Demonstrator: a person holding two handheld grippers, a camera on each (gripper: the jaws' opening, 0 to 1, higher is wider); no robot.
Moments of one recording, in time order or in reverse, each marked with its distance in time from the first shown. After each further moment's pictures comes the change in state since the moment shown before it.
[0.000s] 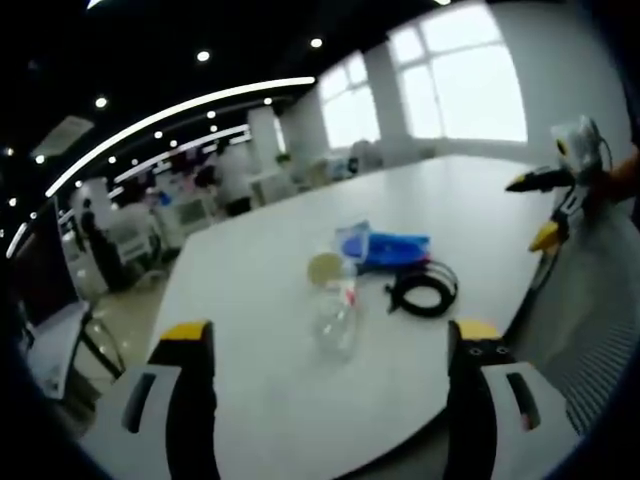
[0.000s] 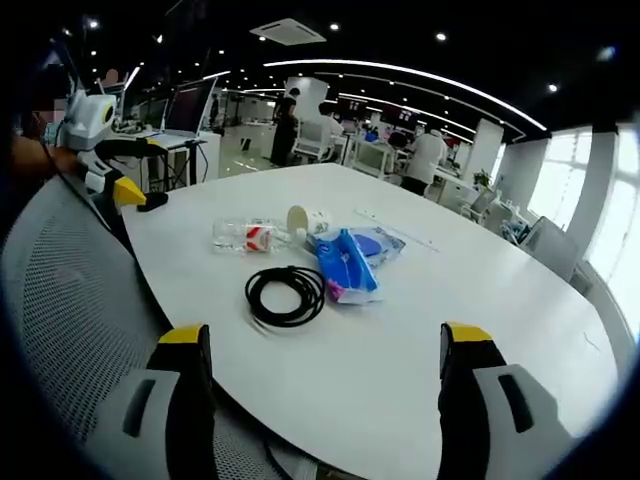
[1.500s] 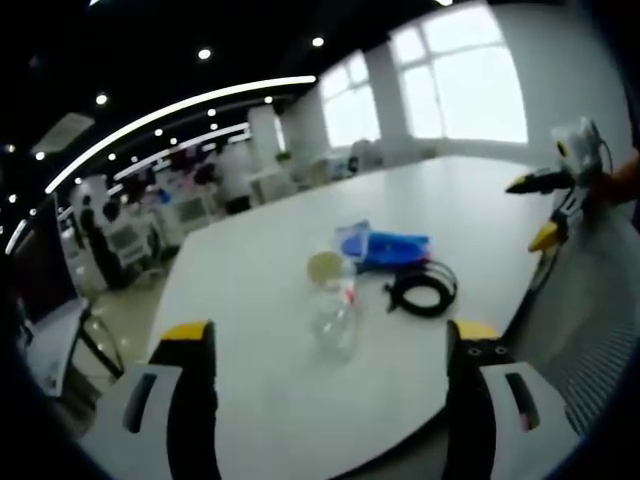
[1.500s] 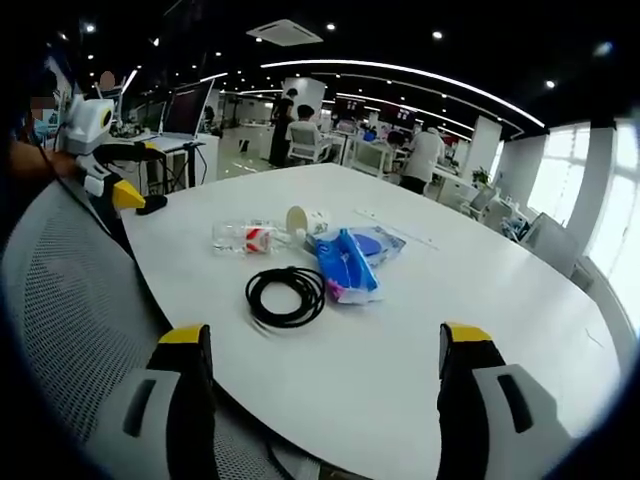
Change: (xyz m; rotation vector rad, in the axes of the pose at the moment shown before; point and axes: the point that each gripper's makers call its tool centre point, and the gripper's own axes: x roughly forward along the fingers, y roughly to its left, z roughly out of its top) left arm -0.002 -0.004 0.004 -0.014 0.005 -0.003; right arm -0.001 0.000 -0.001 0.015 0.003 0.001
